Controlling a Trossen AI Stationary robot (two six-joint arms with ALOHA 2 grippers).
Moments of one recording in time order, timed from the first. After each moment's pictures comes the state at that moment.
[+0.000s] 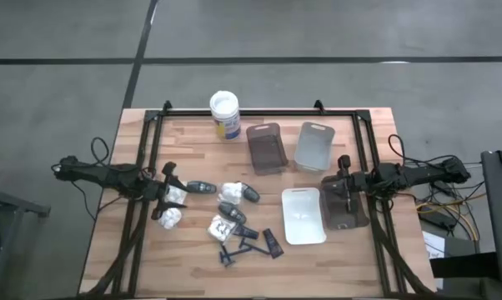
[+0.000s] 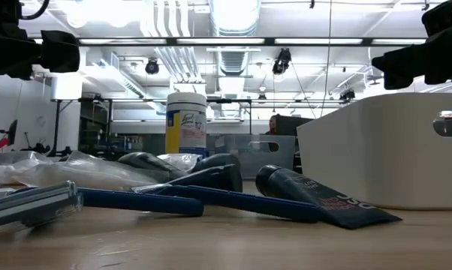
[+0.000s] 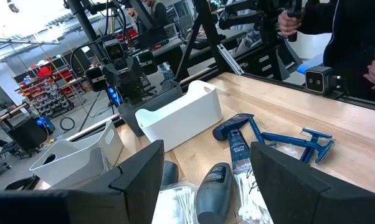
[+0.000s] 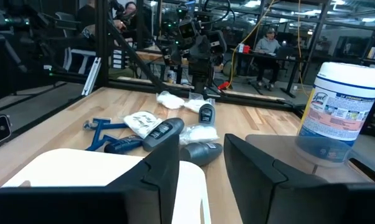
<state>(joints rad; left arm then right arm) -0.25 0.02 0.08 -0.16 0.04 0.39 0.18 0.06 0.01 0.04 0.11 -0.08</state>
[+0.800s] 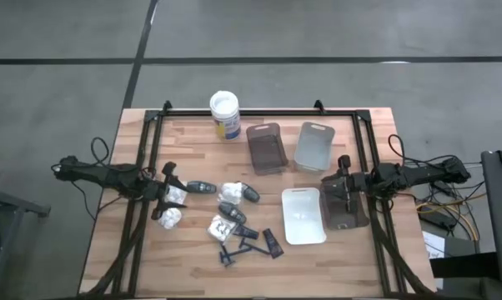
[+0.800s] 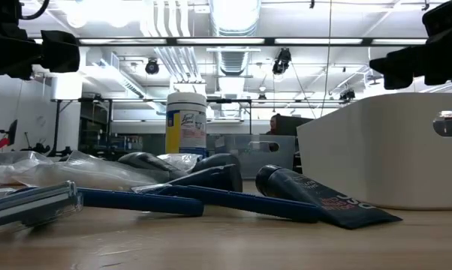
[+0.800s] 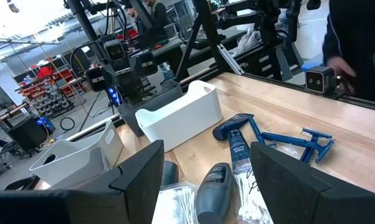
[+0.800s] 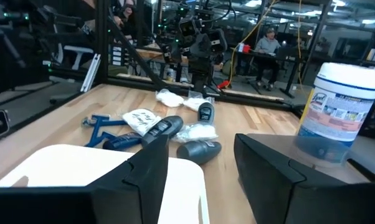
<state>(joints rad) -0.25 0.02 0.08 -0.16 0.04 0.39 0.18 0.06 0.01 0.03 0.11 -0.09</state>
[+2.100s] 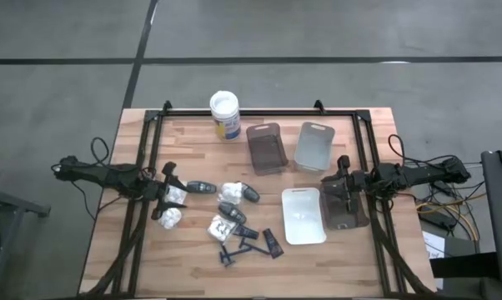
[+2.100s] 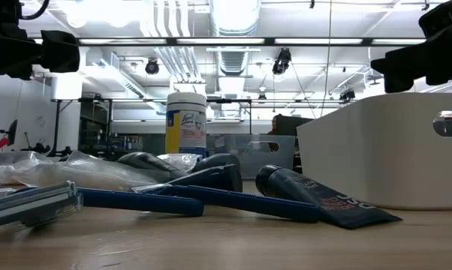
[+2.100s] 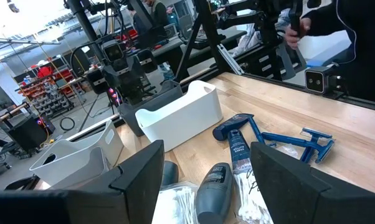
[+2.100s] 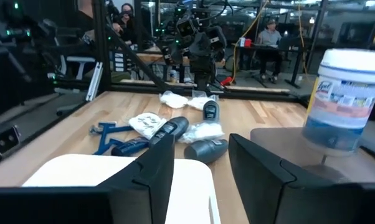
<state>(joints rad) -0.25 0.02 0.08 -0.16 0.04 0.39 0.18 0.06 0.01 0.03 0.11 0.02</state>
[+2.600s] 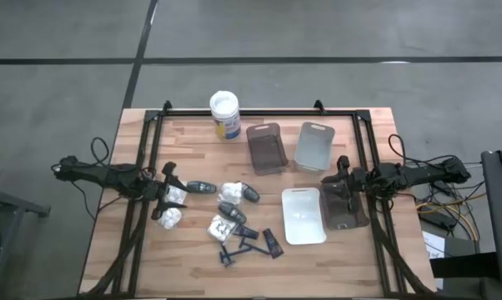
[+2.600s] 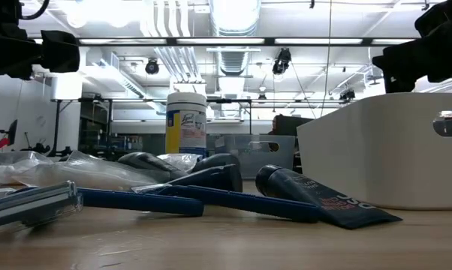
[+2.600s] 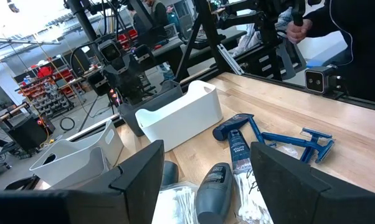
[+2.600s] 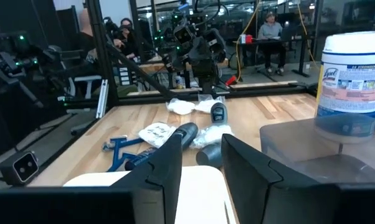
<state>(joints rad) -0.25 0.02 0.08 -0.16 0.04 0.39 0.18 0.06 0.01 0.06 0.11 0.14</state>
